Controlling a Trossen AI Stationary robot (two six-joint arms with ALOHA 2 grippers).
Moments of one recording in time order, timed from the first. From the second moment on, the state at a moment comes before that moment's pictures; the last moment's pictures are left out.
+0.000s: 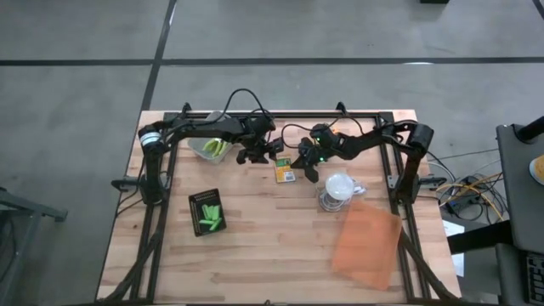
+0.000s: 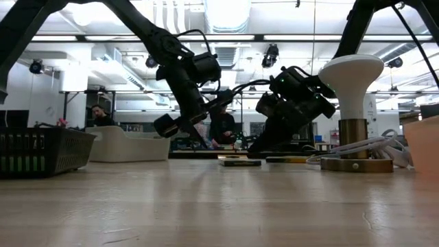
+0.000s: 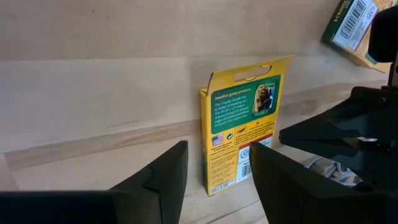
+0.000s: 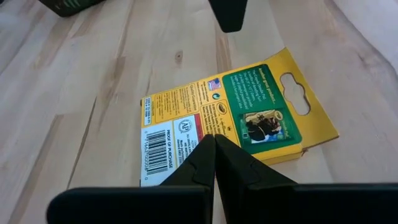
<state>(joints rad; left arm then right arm) 0.43 1.90 1.30 -0.45 0.30 -1.28 -0.51 1.86 0.73 0.42 -0.58 -0.09</state>
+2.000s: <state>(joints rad) 0.33 1.84 1.29 -0.51 0.22 -1.40 -0.50 1.86 0.73 0.34 -0.49 -0.01</state>
